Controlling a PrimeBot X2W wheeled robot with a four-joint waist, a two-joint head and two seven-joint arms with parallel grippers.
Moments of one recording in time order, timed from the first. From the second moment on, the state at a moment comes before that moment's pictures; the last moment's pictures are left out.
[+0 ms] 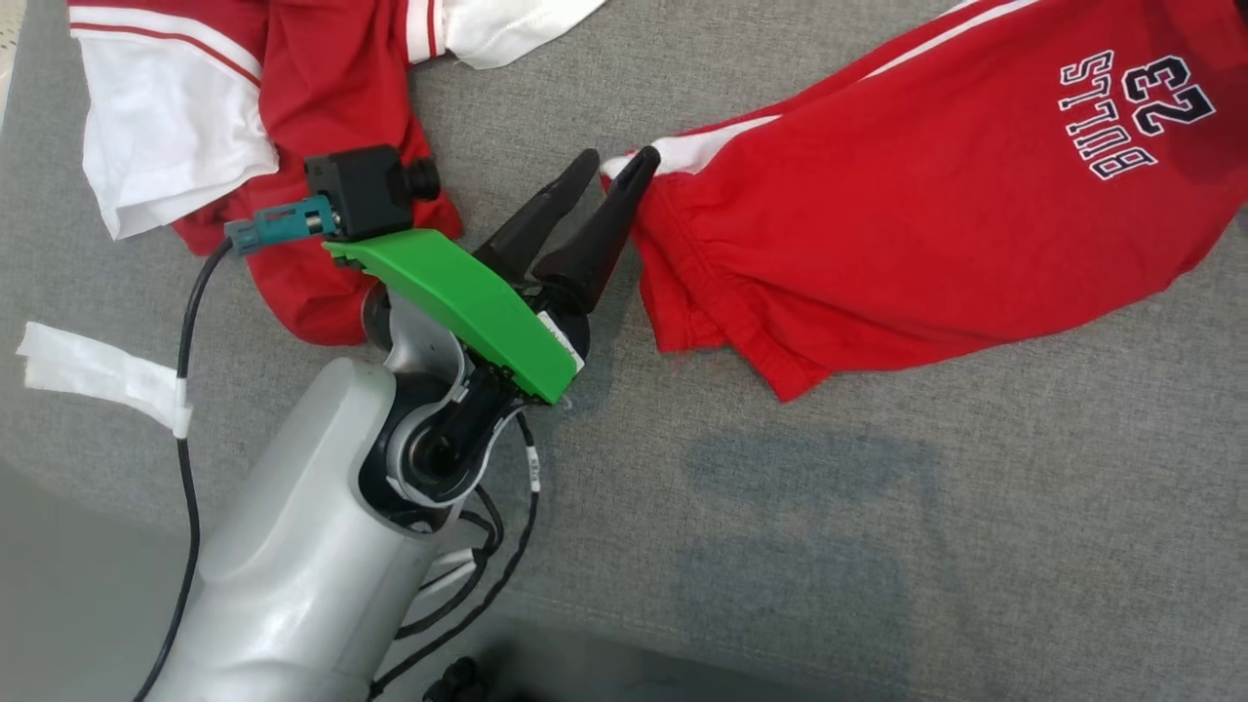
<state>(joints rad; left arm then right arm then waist) -0.60 0.06 -0.55 0.06 -1.14 0.03 0.15 -0.83 -0.68 0.40 0.21 0.68 0.12 0.30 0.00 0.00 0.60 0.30</state>
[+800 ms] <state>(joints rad) -0.32 0.23 -0.53 0.09 -0.84 0.06 -0.18 -0.43 -0.56 0.40 0.33 0.61 0.08 -0.14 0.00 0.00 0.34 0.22</state>
